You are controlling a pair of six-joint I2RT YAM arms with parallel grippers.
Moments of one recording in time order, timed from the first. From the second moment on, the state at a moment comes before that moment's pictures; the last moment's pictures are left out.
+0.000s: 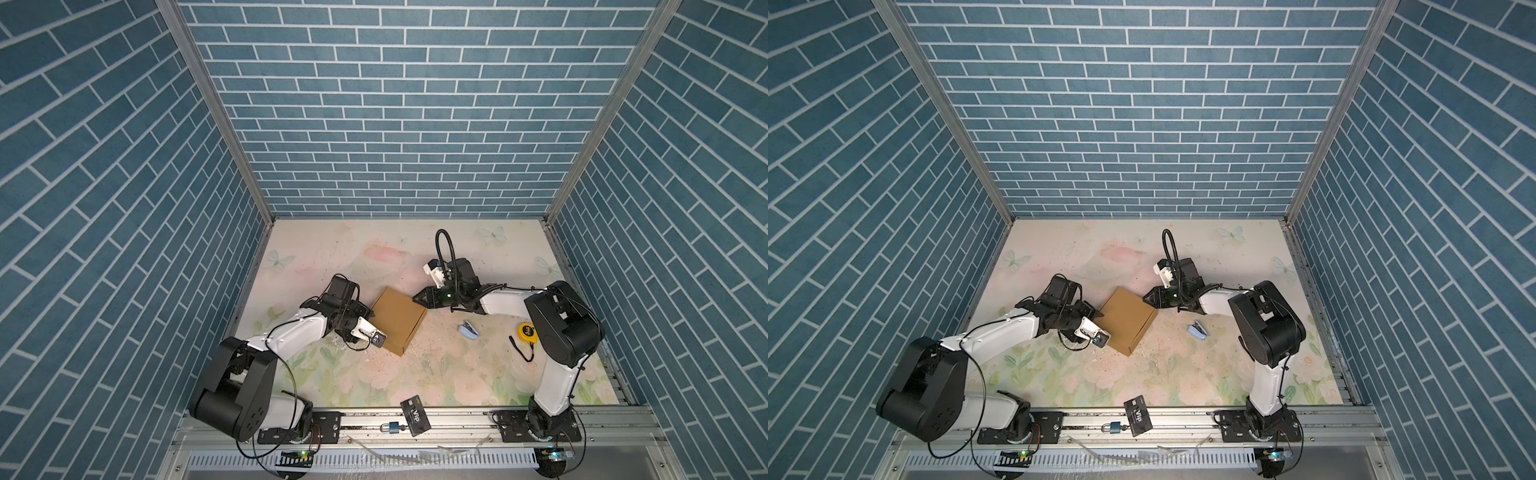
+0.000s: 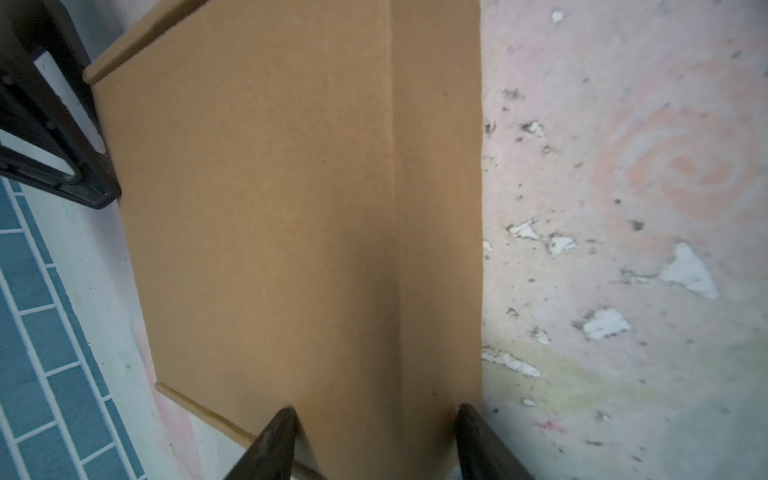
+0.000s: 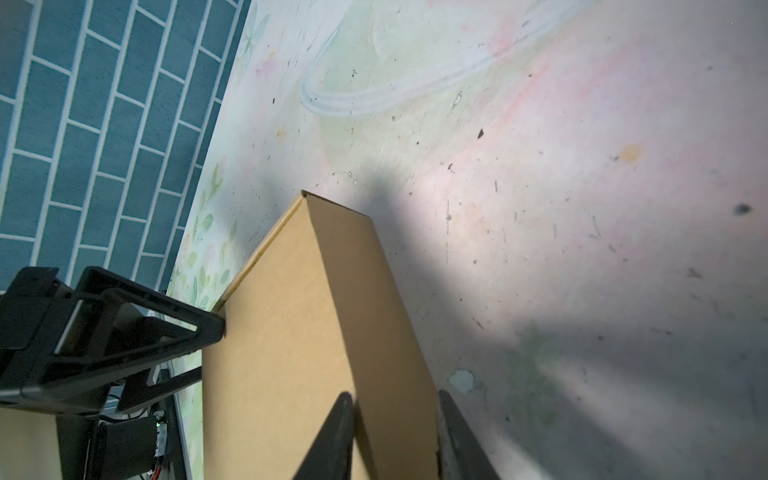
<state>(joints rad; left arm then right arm) -0.38 1.39 0.68 -0.36 0.33 1.76 0.58 1.86 0.95 0.14 -0.61 0.42</state>
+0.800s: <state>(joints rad) -0.36 1.49 0.69 -0.21 0.45 1.92 0.55 1.89 1.03 0.07 -0.59 0.36</state>
